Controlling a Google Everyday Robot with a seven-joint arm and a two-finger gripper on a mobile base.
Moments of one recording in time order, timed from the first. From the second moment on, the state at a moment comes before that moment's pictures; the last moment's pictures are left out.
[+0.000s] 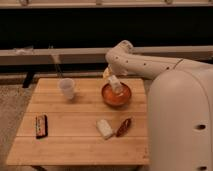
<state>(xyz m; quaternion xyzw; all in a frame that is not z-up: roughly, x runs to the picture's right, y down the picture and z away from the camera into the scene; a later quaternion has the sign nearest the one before) 0.056 -0.090 0.865 -0.10 0.07 0.63 0.76</state>
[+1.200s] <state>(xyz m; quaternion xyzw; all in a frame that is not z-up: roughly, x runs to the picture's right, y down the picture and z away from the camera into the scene) 0.051 -0.087 0.857 -0.11 0.07 0.63 0.76</state>
